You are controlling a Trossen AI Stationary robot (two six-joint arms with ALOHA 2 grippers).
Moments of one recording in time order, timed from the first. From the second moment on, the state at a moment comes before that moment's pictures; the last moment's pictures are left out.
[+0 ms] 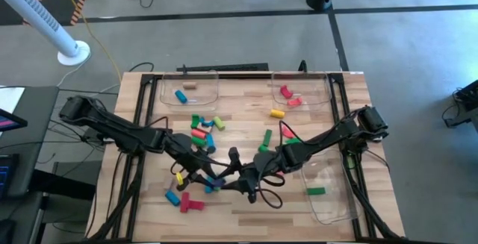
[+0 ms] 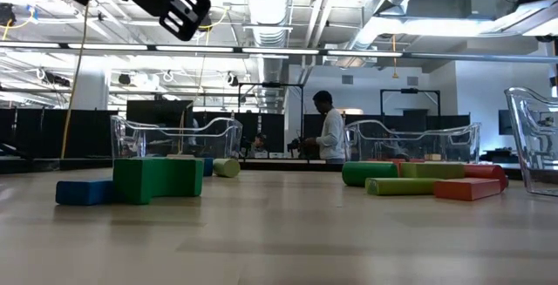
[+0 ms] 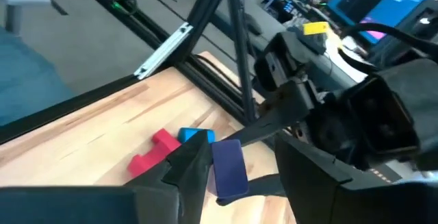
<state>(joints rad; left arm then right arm) -0.27 1.28 0.68 0.27 0.34 -0.12 0.33 1.80 1.26 0.32 0.06 -0.56</state>
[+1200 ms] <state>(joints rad) -0.25 1.29 0.71 0.26 0.36 -0.12 0.34 1.81 1.26 0.27 0.01 -0.53</state>
